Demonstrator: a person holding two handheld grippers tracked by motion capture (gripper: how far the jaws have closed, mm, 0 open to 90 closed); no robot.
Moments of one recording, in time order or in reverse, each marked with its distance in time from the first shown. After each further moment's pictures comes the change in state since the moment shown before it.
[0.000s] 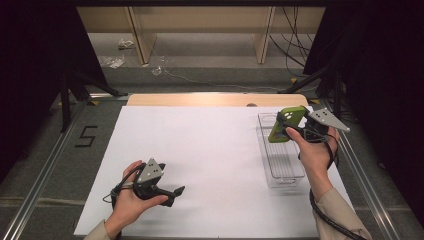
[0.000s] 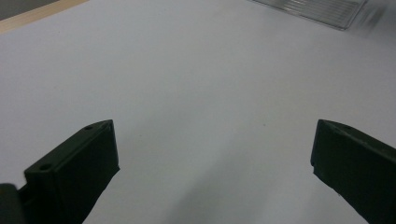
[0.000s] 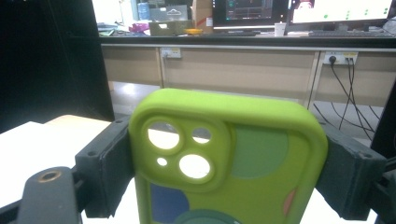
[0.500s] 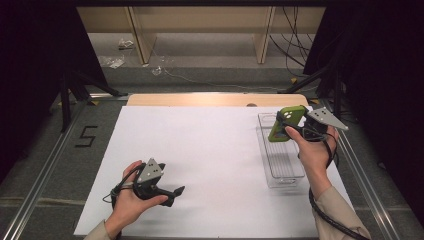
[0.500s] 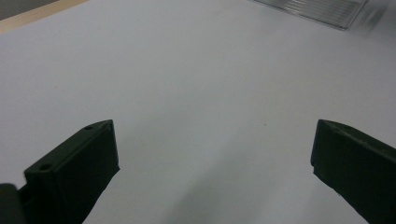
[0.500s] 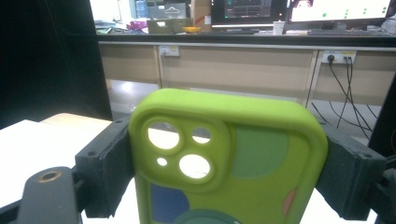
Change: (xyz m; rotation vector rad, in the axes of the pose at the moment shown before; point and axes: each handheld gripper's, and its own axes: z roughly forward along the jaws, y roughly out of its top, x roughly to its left) left arm 0.000 0.000 0.000 0.001 0.000 -0.001; right arm -0.002 -0.001 0.005 0.006 -0.005 -0.002
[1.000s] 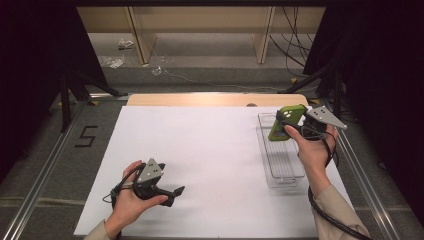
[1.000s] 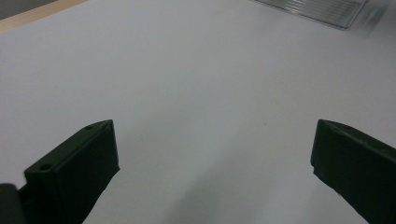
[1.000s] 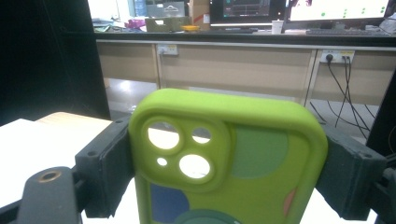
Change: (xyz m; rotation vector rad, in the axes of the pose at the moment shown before) left arm 0.000 0.000 0.000 0.001 0.000 0.000; right arm -0.002 0.000 0.004 0.006 -0.007 -0.006
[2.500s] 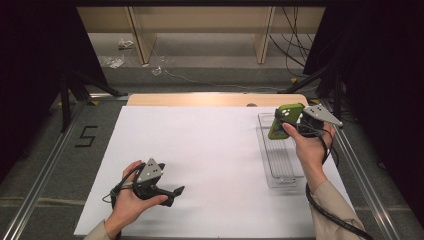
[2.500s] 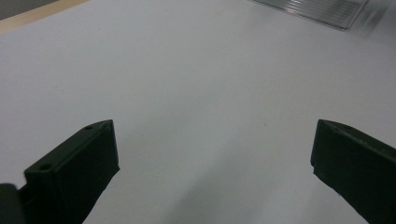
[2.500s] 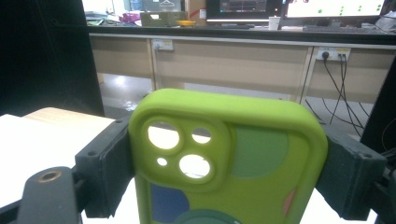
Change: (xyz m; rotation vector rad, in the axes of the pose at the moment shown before) left arm 0.000 0.000 0.000 -0.002 -0.001 -0.001; right arm -0.003 -0.003 0.013 0.017 -0.018 -0.014
